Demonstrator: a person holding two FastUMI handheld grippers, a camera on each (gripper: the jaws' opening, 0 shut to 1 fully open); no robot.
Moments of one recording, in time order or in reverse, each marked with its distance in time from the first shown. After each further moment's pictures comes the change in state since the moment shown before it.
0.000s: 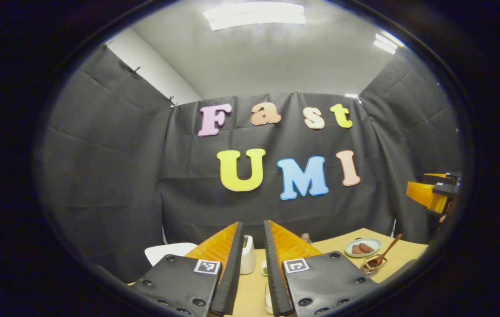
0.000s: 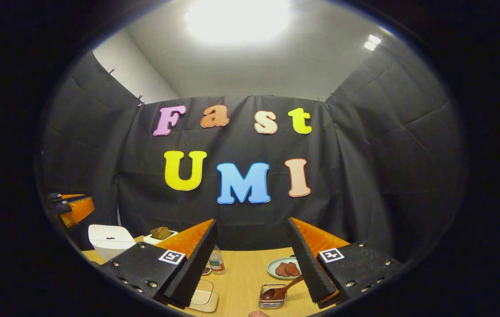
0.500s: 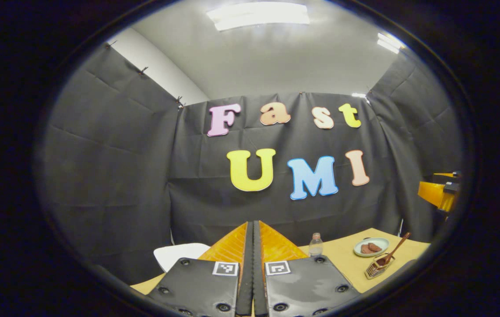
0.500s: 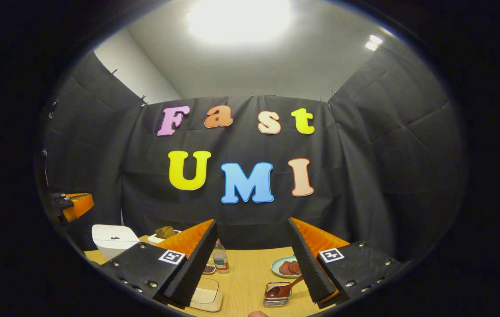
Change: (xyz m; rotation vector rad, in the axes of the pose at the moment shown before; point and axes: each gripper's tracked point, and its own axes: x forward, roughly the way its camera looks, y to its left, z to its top) left arm 0.005 0.038 -0.004 0.009 -0.007 0.066; right arm -0.011 0.014 -0.003 0.001 0.002 0.011
